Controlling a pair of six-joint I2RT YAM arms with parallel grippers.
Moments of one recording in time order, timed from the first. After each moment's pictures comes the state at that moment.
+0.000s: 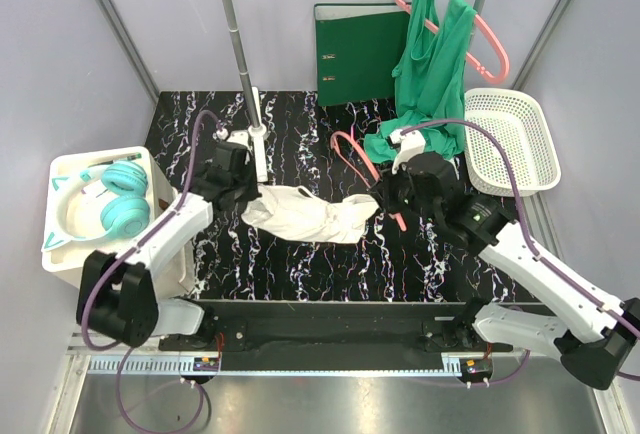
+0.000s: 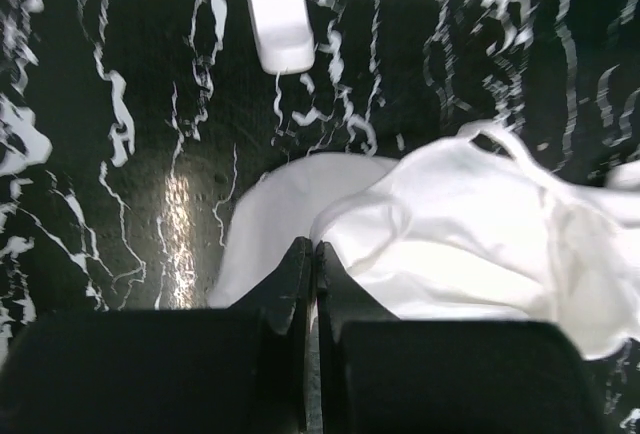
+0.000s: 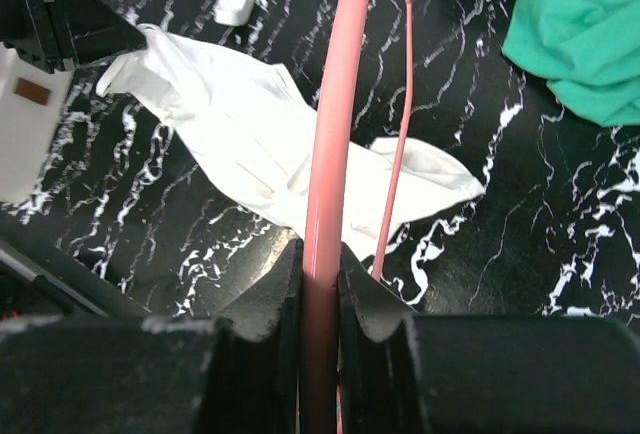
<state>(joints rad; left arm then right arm) -0.34 1.34 0.89 -0.36 -0.11 -0.36 0.77 1.06 1.09 -0.52 0.16 0.32</state>
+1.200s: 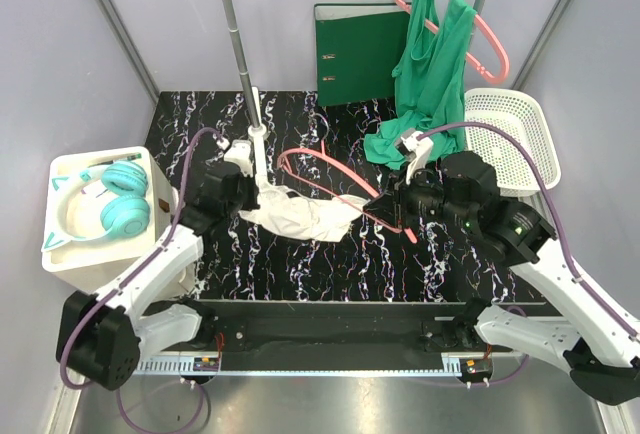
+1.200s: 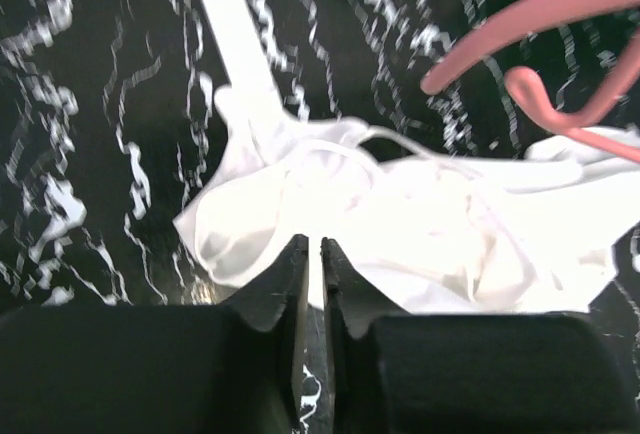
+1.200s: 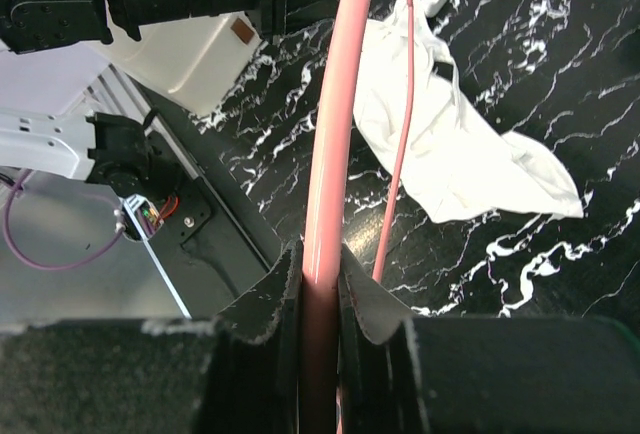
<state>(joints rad) -0.40 1.07 0.72 -0.18 -0.14 -0.20 0.76 0.93 1.22 -0.64 -0.24 0.28</state>
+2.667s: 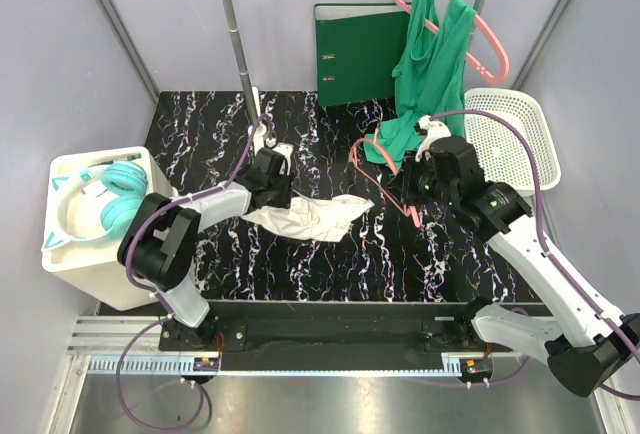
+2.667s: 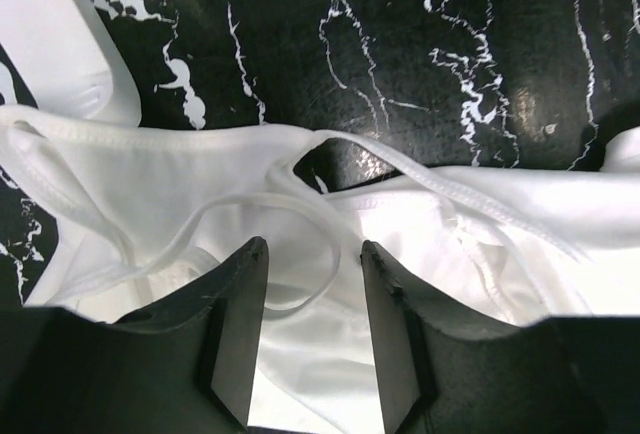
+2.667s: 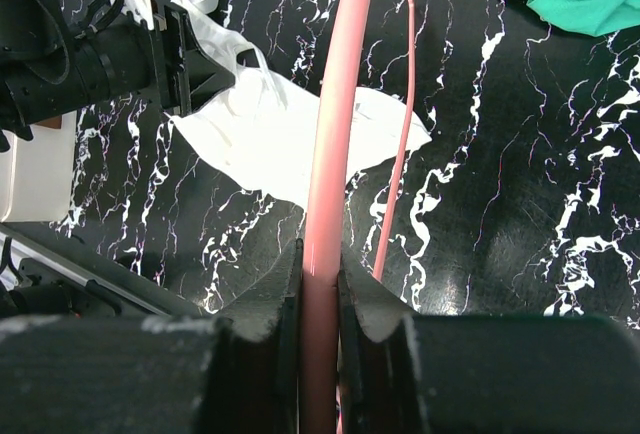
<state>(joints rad) -0.46 1.67 0.93 -0.14 -0.06 -0.20 0.56 1.06 1.16 -0.68 -0.02 0.43</state>
